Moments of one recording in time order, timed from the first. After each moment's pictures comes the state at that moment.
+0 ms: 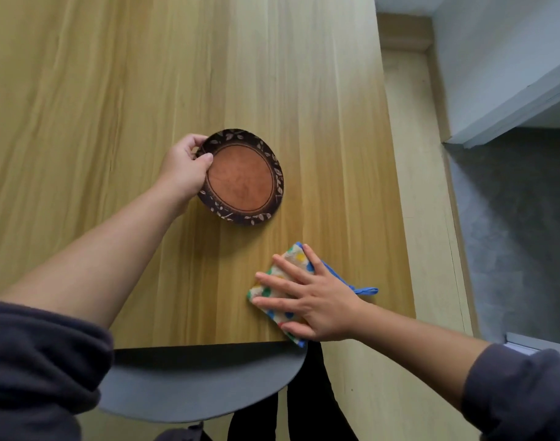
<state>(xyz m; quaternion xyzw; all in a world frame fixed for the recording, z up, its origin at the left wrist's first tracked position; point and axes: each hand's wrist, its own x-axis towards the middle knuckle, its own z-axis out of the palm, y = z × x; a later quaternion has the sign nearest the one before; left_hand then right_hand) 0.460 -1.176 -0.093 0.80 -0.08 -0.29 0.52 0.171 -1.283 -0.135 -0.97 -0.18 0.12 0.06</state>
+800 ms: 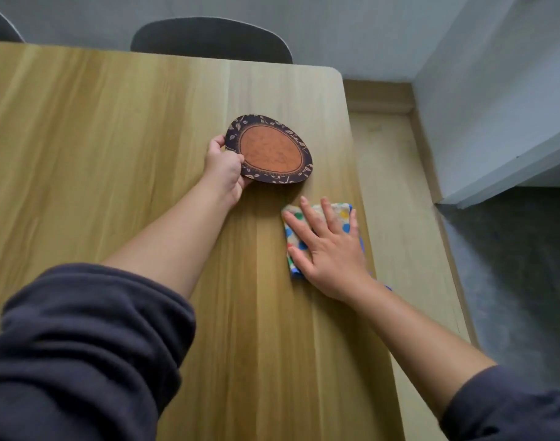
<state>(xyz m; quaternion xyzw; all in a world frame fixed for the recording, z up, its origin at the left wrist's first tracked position) 0.563 -1.450 -0.106 0.59 0.12 -0.32 0.73 0.350 -1.510 -0.147 -0.98 0.20 0.07 0.06</state>
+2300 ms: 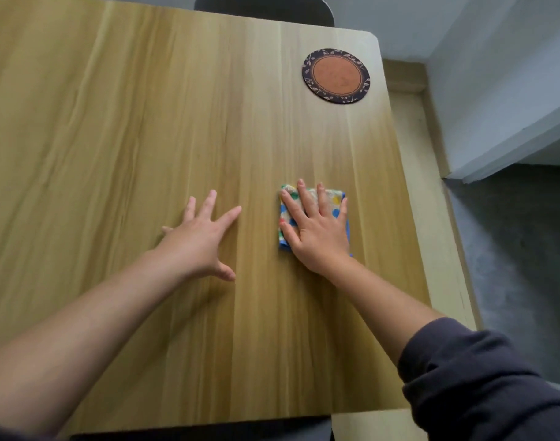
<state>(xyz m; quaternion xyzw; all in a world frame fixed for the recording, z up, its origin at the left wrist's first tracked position) 0.472 -1.161 -0.094 0.87 -0.37 -0.32 -0.06 0.335 -1.340 -0.142 -0.96 0.25 0.08 0.10</state>
